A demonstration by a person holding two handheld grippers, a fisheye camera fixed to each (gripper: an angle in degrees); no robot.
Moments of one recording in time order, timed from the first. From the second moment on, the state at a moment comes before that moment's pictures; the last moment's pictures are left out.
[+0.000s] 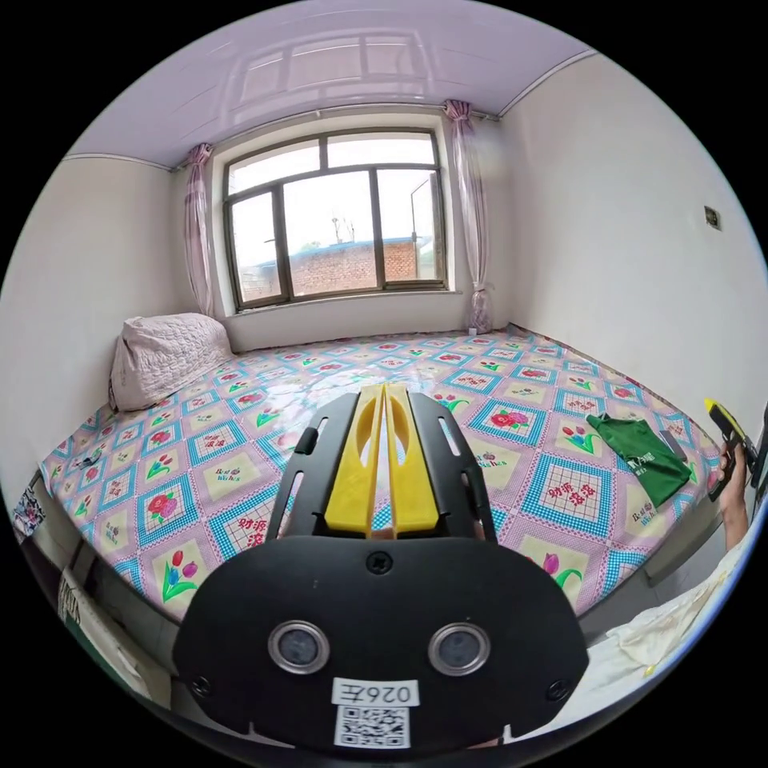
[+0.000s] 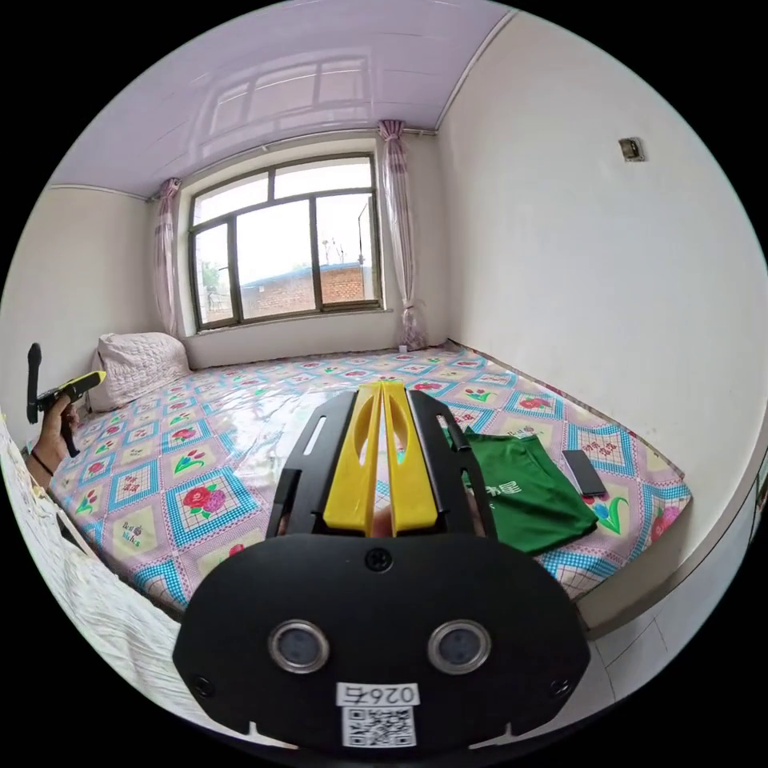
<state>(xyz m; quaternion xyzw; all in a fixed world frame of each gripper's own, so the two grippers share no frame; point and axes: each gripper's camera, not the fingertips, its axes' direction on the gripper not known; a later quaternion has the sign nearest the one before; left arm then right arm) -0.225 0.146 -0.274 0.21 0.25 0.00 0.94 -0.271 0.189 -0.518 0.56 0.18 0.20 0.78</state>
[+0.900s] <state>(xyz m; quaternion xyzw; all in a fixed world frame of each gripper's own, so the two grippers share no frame) -0.155 0.137 -0.337 0.27 0.25 0.02 0.93 -0.228 0.193 -0.443 0.55 0.17 0.22 0.79</state>
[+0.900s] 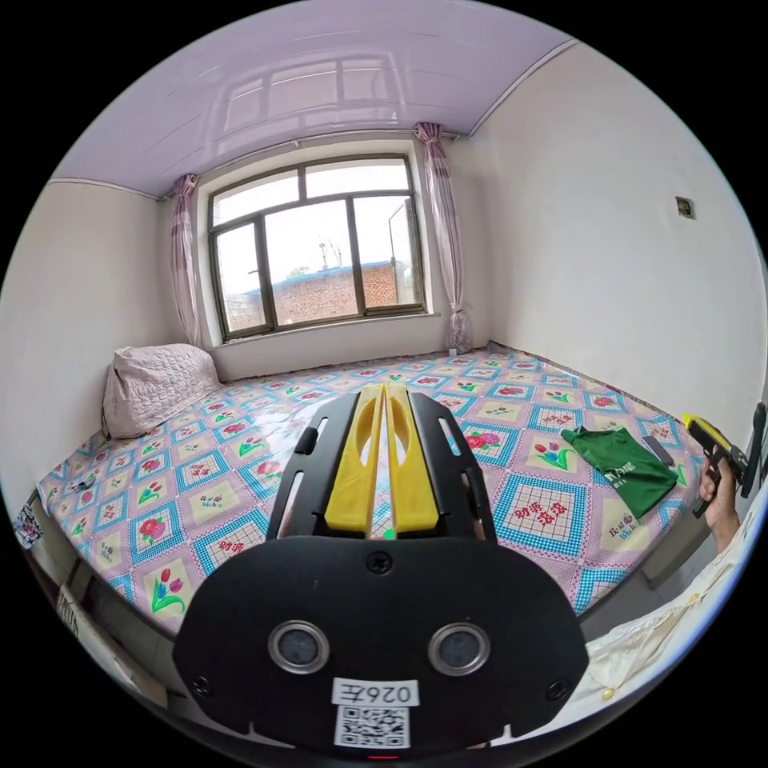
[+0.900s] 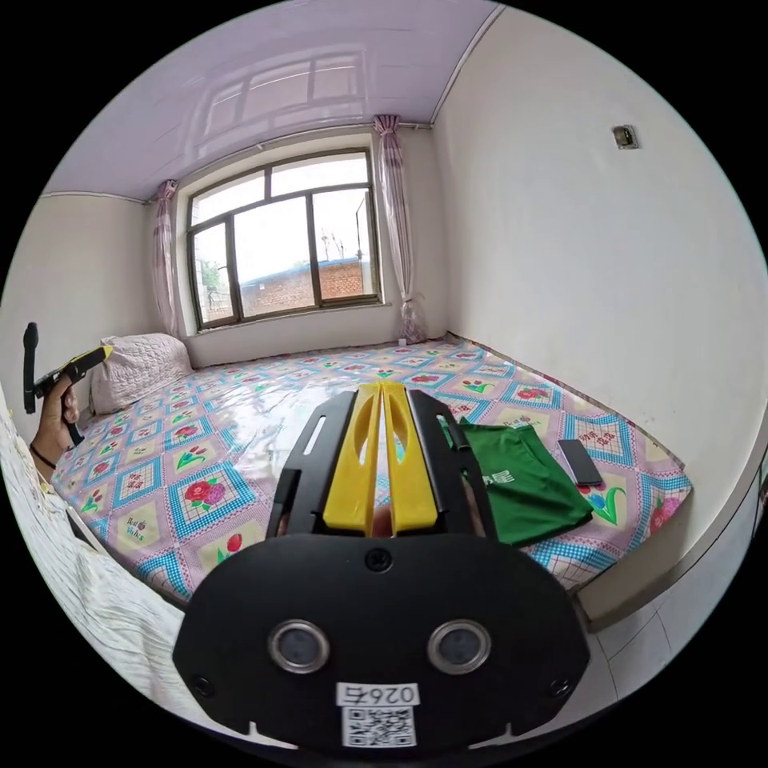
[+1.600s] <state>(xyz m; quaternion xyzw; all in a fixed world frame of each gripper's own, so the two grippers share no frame) -0.151 0.117 -0.283 0.16 0.27 -0.04 0.95 -0.013 0.187 -0.255 0.38 0.14 0.33 0.85</state>
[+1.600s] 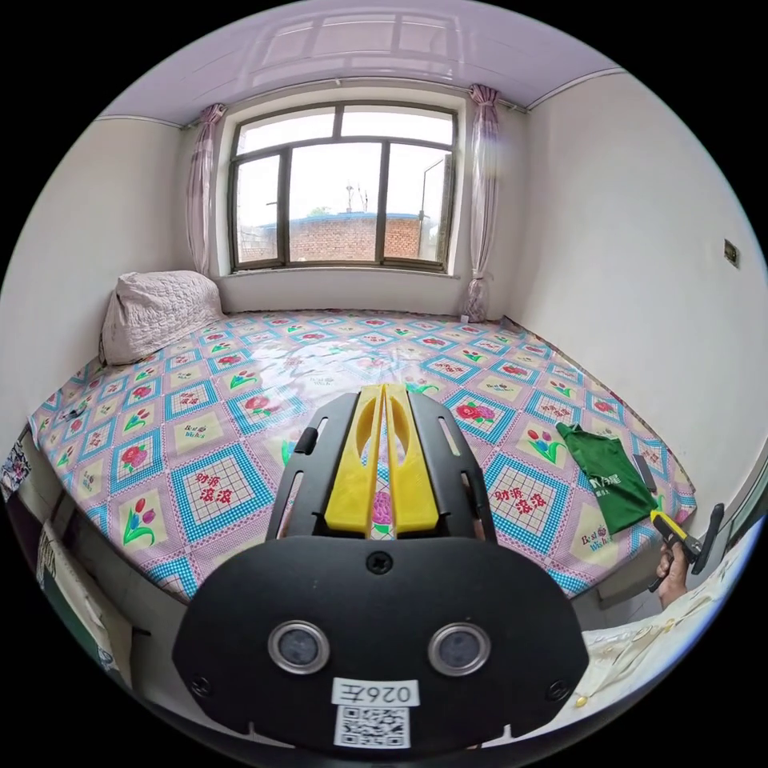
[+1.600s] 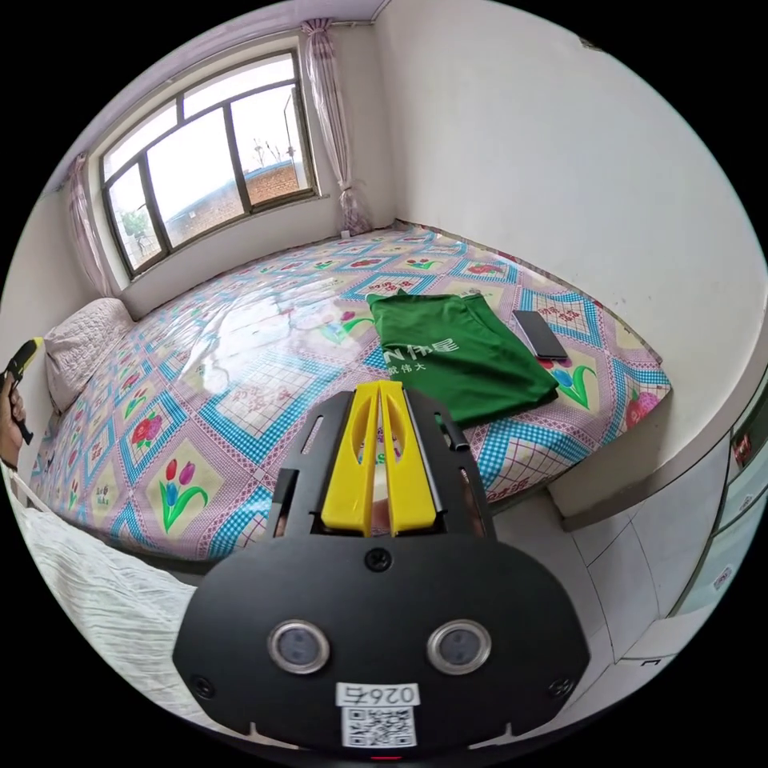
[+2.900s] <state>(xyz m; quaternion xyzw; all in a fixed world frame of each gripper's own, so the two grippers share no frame) -0.147 0.138 -0.298 0.10 0.23 -0.08 0.96 0.219 0.277 -0.179 0.32 0.14 0.39 0.85</state>
